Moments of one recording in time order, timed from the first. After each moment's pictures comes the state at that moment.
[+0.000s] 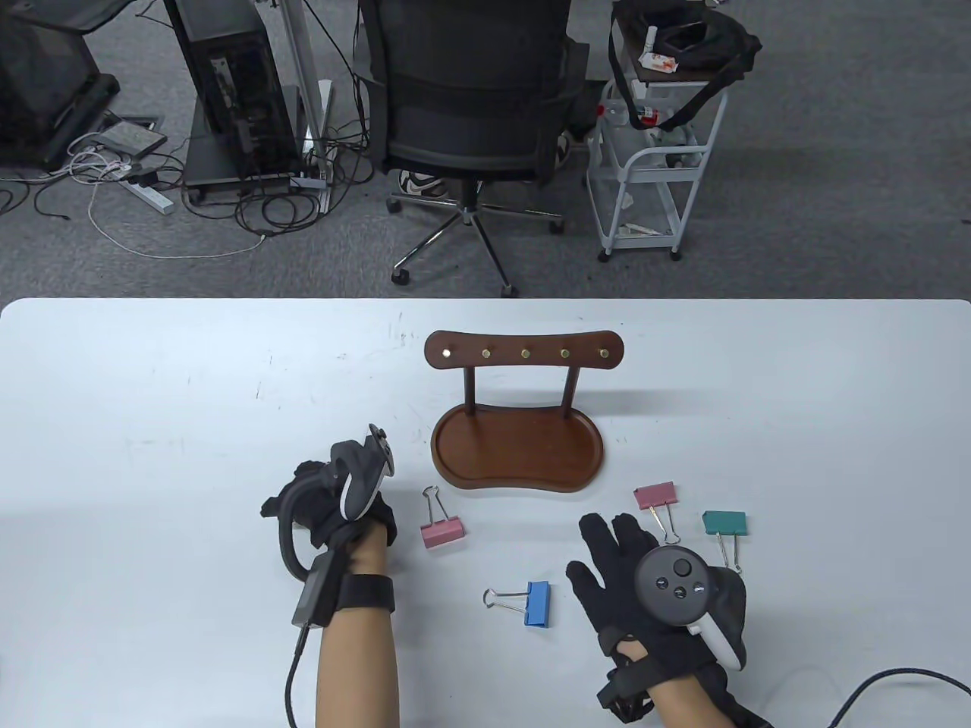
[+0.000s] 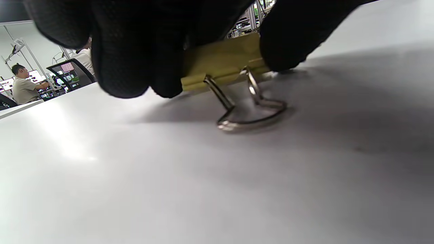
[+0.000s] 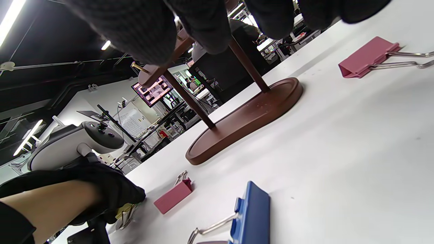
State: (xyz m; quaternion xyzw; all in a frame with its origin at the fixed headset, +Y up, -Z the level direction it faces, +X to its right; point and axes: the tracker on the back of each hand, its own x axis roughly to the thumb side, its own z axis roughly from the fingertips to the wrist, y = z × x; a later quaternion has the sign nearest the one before) left_hand -0.190 -0.757 -0.376 -0.12 0.27 -0.11 0.95; right_hand 0.161 -0.697 -0.226 0.07 0.04 0.94 0.33
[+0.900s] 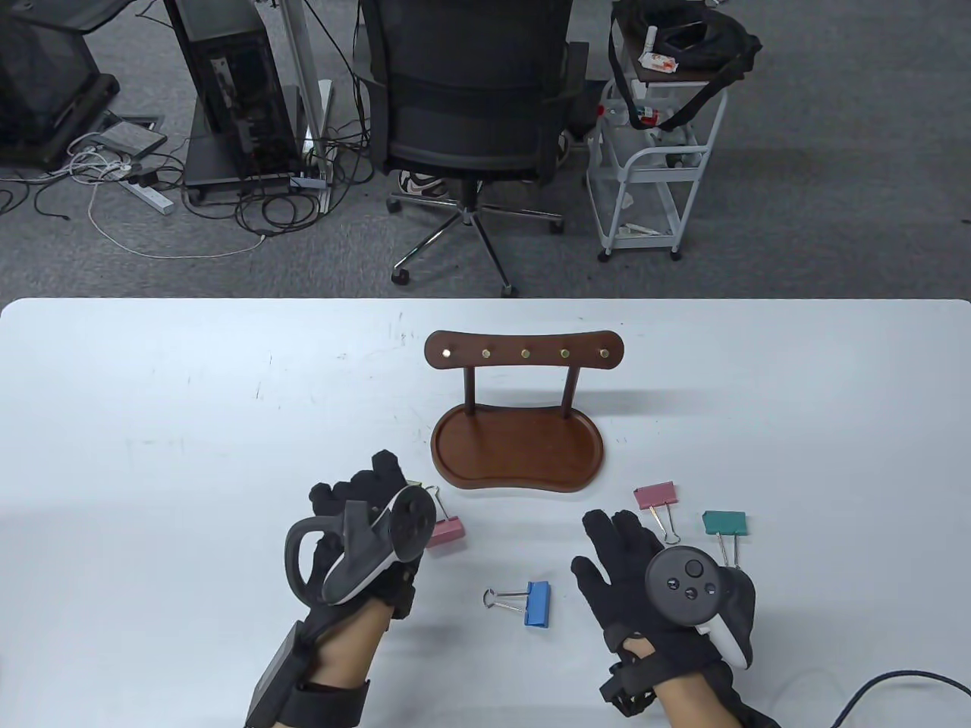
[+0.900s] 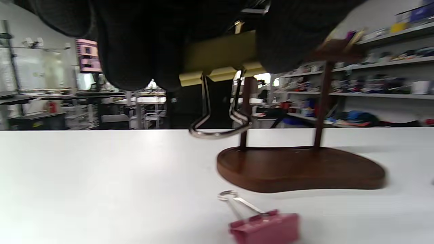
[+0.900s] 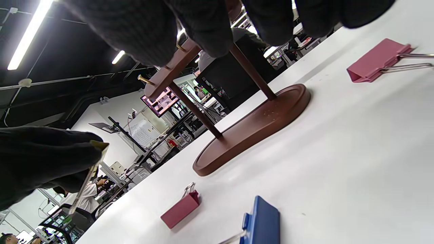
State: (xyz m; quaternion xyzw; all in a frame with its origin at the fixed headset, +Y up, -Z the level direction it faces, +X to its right) left_hand -0.132 -0.656 -0.267 0.04 -0.06 0.02 1.00; right_hand 0.168 -0.700 -0.230 0.08 0.01 0.93 0.36
